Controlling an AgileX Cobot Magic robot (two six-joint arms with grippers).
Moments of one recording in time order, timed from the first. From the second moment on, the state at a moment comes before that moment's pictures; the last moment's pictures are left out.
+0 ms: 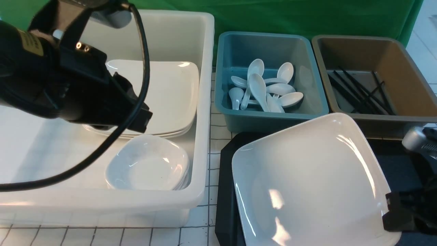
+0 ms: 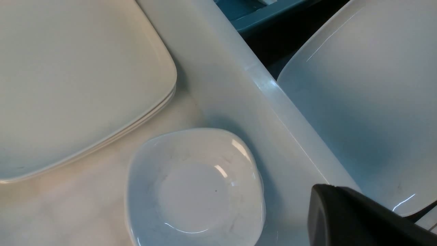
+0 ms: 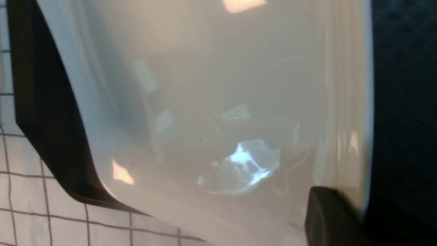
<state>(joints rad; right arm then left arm) 0.11 1.15 -0.71 0.39 0.89 -0.10 -0.43 1.17 -1.17 -0.16 0.92 0.15</state>
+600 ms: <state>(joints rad) 0.11 1.14 -0.96 0.30 0.98 -0.08 -0.43 1.17 -1.17 -0.15 0.90 0.15</state>
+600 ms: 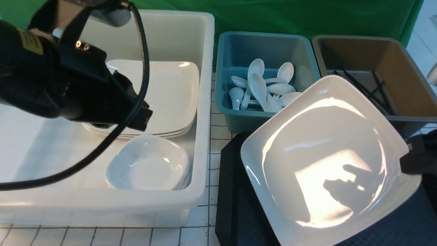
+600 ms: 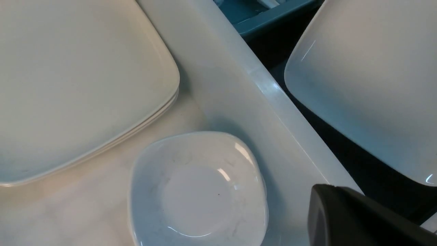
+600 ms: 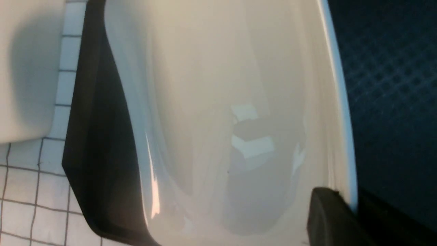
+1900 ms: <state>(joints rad) 0.50 1.88 -1.85 0.61 0.62 0.05 0.14 1.17 -1.18 -0.22 0.86 0.15</state>
